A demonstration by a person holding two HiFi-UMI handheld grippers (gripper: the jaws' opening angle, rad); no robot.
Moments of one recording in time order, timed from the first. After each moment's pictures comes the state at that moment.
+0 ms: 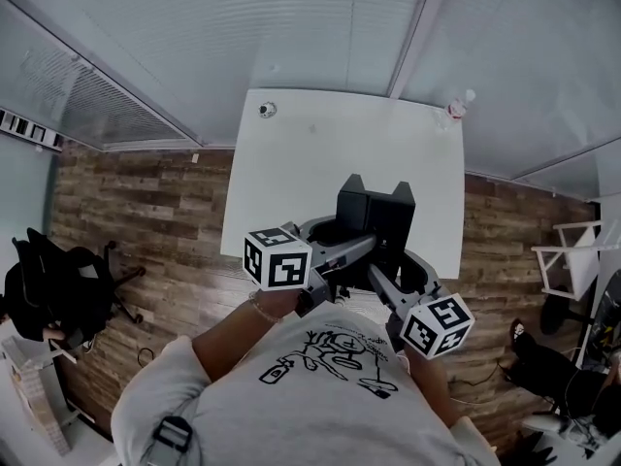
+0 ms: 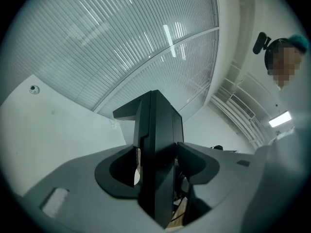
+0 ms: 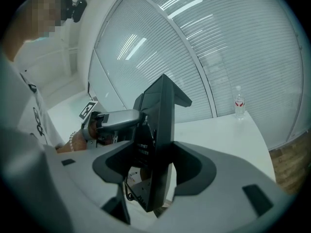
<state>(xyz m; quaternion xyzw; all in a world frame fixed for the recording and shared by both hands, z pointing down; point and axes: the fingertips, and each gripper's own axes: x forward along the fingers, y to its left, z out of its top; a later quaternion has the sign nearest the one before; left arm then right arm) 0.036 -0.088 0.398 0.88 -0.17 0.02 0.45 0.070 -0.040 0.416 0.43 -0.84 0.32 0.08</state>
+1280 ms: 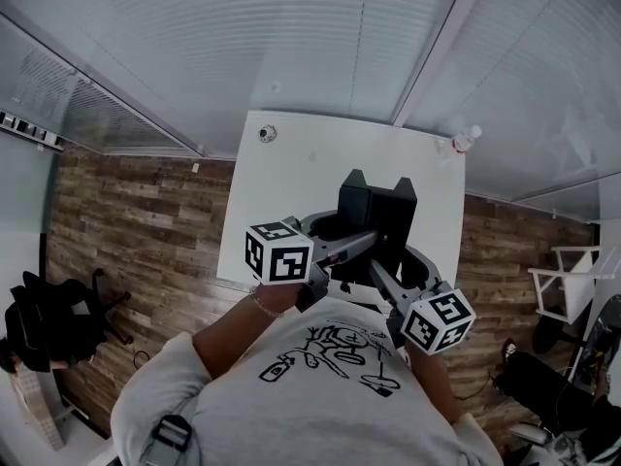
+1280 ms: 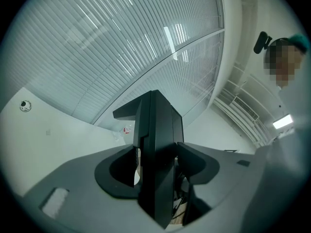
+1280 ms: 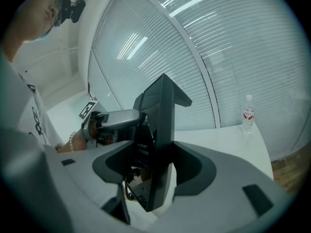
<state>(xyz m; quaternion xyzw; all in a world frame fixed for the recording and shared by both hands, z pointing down) 0.049 -0.202 0.390 0.88 -0.19 0.02 0.44 0.084 -0.156 0.409 0.42 -0.84 0.32 0.09</state>
